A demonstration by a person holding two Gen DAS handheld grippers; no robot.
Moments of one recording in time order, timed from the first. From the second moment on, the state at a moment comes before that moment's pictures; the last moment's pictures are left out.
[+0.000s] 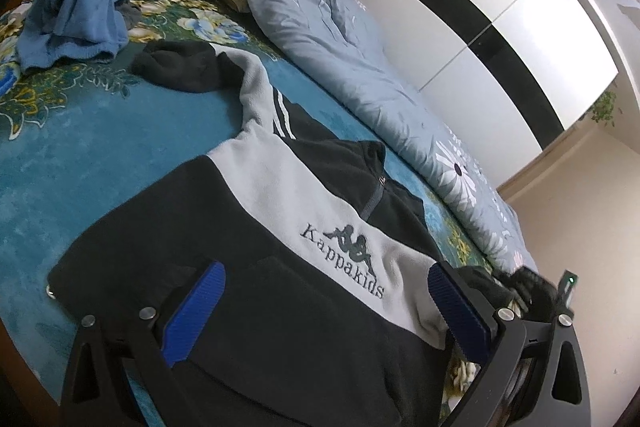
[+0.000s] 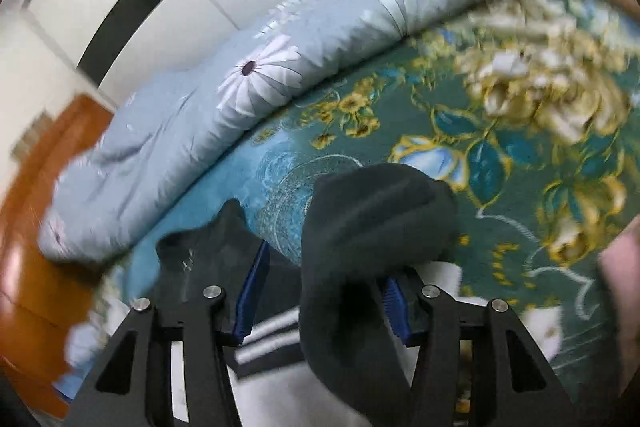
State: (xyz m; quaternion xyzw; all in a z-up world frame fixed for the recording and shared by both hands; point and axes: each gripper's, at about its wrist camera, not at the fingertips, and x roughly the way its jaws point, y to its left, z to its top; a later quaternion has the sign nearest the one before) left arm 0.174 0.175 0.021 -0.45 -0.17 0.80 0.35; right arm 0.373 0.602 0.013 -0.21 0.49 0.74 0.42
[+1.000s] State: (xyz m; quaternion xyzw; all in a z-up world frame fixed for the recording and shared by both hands) left arm 0.163 0.164 0.014 -0.46 -0.20 0.80 0.33; right arm 0.279 0.520 0.175 -0.19 0.07 0.87 0.44
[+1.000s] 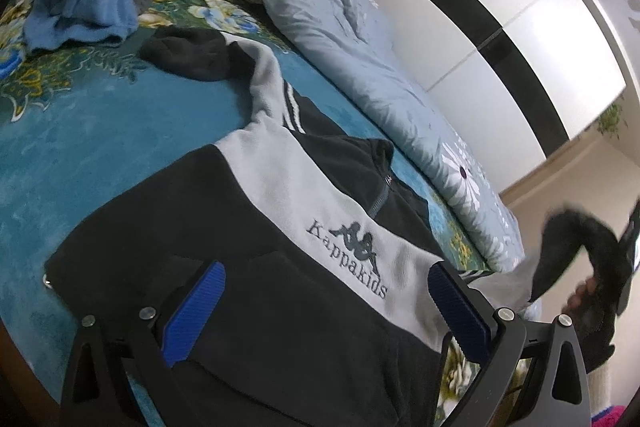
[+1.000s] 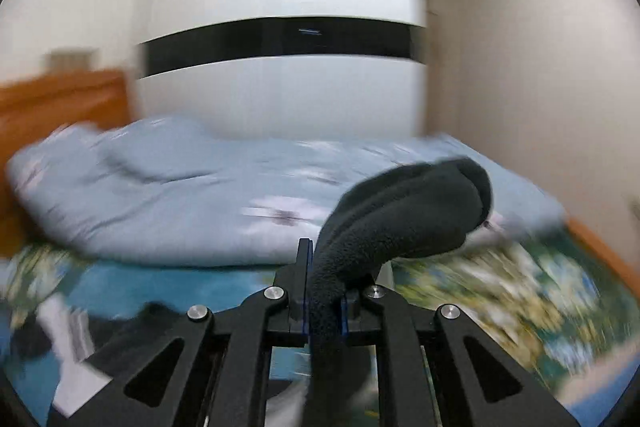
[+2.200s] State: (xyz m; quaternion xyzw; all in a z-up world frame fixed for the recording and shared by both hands) left arm 0.002 0.292 -0.035 -0.50 0.01 0.73 0.46; right arm 0.329 0.531 0.018 -0.07 0.47 0.76 0.44
